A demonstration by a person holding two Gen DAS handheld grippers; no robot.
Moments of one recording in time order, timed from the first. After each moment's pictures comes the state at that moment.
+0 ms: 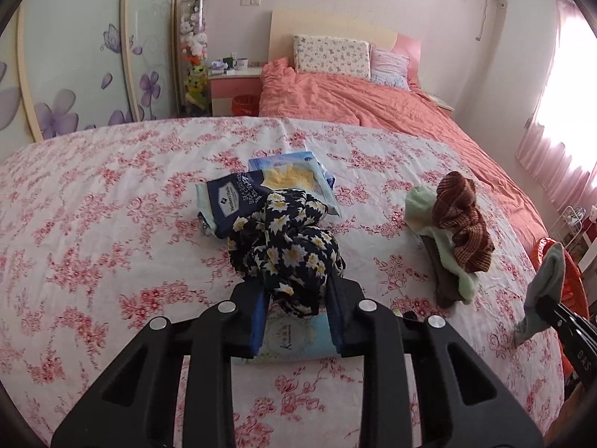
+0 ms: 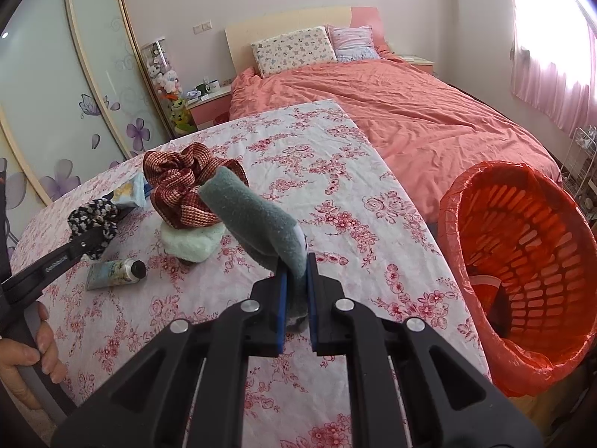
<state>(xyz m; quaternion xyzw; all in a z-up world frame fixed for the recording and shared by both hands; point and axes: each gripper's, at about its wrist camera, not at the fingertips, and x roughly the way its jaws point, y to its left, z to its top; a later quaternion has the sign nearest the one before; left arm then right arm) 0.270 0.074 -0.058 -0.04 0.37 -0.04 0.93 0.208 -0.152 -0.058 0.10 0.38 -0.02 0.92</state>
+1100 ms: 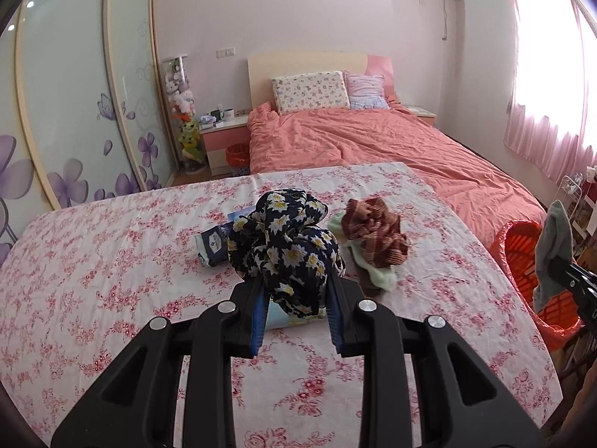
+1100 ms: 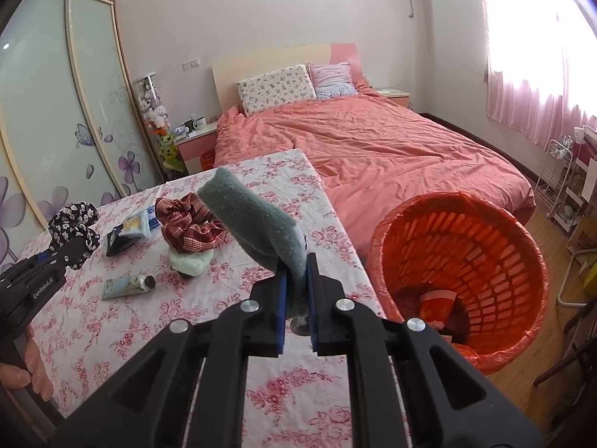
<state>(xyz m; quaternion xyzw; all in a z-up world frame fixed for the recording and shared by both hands) 0.203 0.019 0.001 0.05 0.30 -0.05 0.95 0.130 -0.188 0.002 0.10 0.31 -0.06 0.94</state>
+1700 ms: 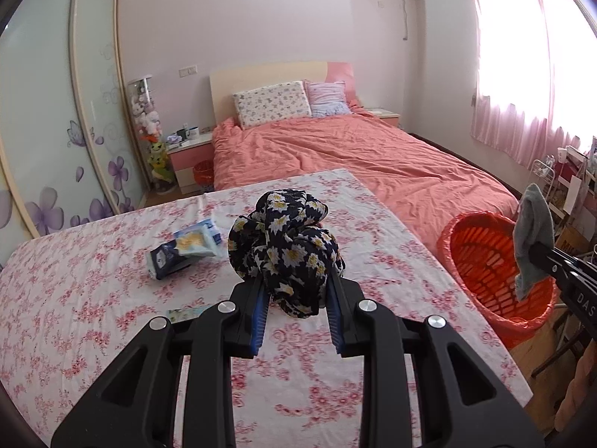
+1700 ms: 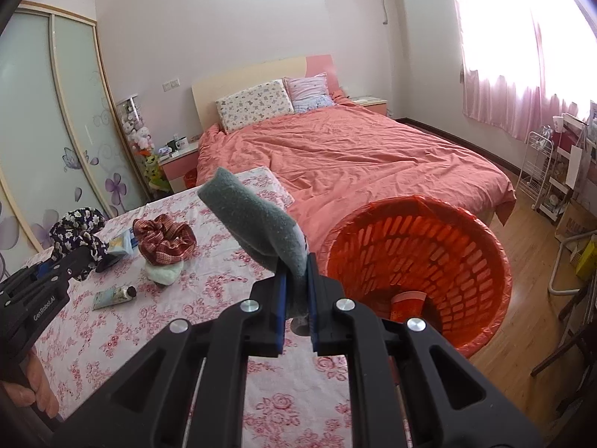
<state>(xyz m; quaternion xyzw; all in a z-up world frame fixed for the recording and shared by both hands) 0.176 -0.043 0.012 0.07 0.28 -0.11 0.95 0.093 -0.239 0.016 0.12 0.28 -0.10 0.95</state>
